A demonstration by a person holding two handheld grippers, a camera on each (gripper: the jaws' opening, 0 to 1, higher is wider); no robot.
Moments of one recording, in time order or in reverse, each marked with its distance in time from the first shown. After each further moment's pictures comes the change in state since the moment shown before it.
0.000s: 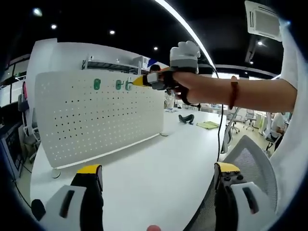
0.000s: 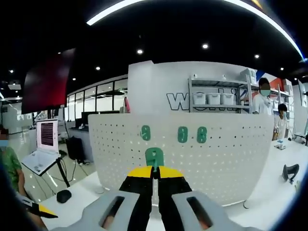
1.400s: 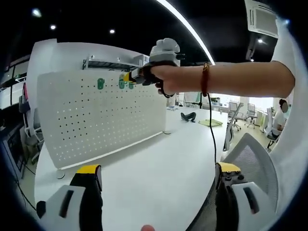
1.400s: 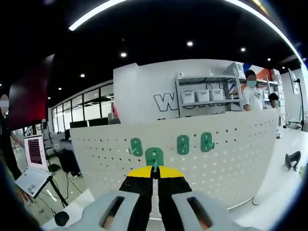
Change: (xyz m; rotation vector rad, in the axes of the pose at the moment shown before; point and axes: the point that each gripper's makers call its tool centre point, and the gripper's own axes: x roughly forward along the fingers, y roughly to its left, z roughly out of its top) left arm -0.008 0.015 -0.001 -0.001 0.024 0.013; right arm 0.060 0.000 0.016 0.084 -0.015 -0.094
